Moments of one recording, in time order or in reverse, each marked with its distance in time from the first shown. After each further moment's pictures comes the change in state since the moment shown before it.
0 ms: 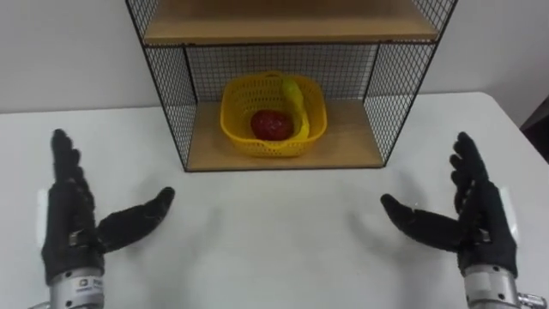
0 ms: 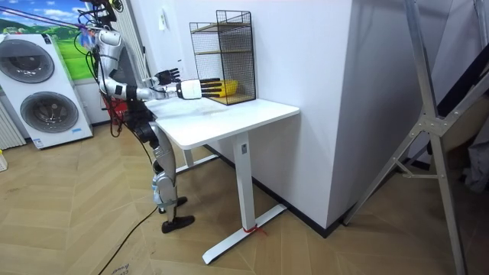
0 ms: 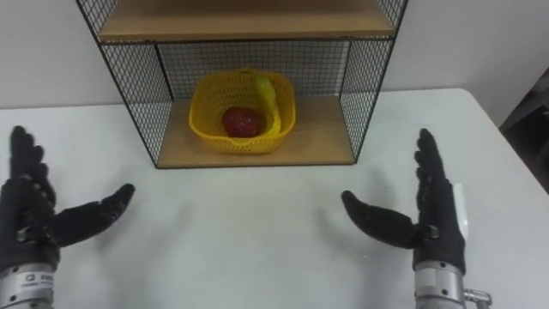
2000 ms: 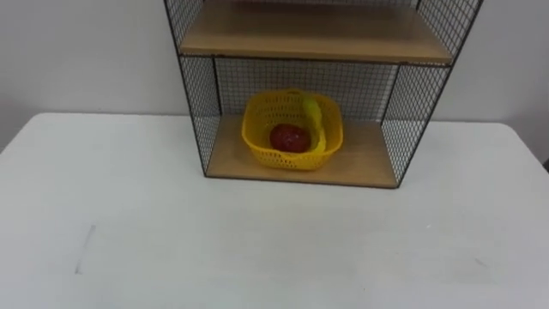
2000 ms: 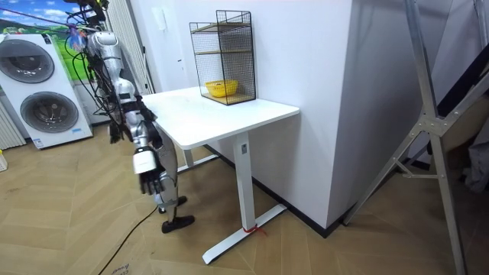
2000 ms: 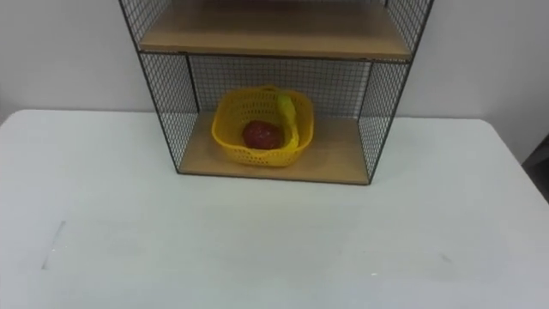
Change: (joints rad) left arm -0.065 0.029 0.152 1.358 -0.037 0.337 0.041; right arm -0.251 -0.044 -0.024 1.540 0.165 0.283 -0.159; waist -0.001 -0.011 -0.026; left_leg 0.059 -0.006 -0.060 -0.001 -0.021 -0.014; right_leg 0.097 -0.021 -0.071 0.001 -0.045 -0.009
